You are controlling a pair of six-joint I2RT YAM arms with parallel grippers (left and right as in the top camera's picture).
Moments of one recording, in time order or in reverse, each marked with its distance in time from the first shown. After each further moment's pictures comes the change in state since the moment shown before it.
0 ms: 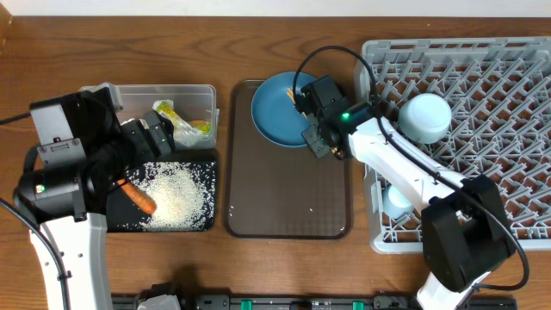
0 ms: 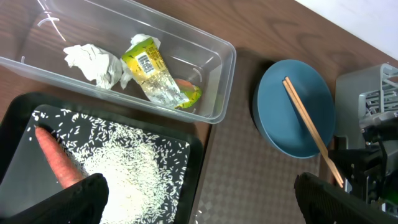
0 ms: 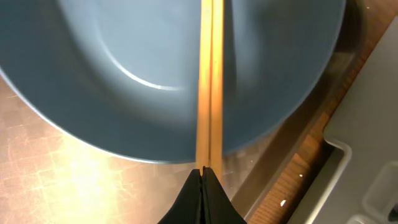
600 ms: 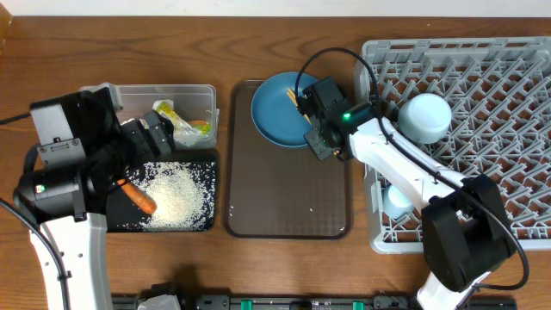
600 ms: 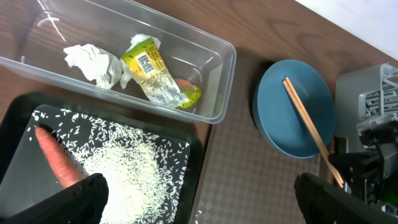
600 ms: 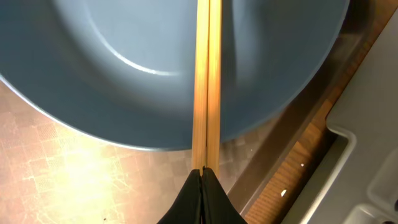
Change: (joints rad) left arm 0.000 0.000 0.000 0.000 0.000 0.000; right arm -0.004 0.000 -0.013 -0.023 0.002 0.000
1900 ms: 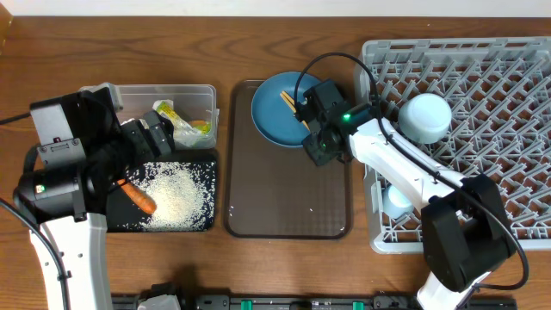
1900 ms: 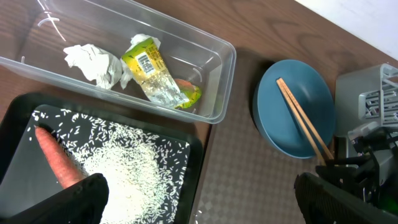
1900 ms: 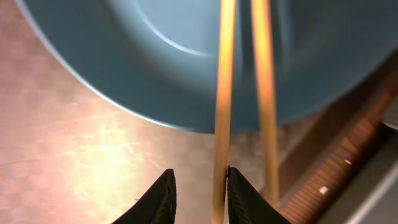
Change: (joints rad) left arm 0.000 0.000 0.000 0.000 0.000 0.000; right arm 0.000 0.000 -0.005 -0.033 -0.134 0.002
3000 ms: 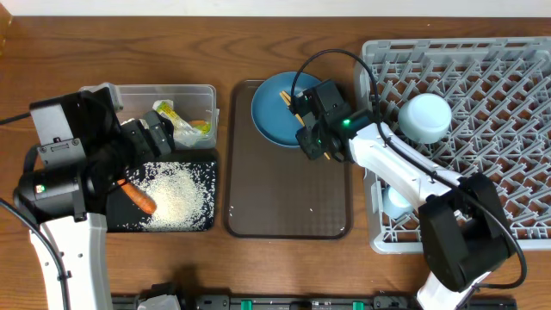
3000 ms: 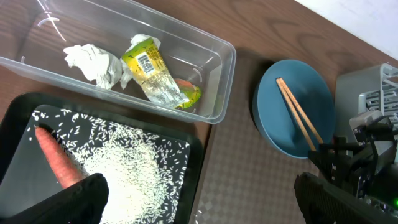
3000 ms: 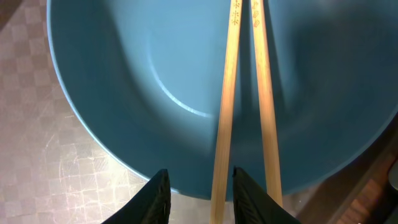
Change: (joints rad) left arm 0.000 0.000 0.000 0.000 0.000 0.000; right arm 0.000 0.000 -0.057 0.216 -0.029 0.000
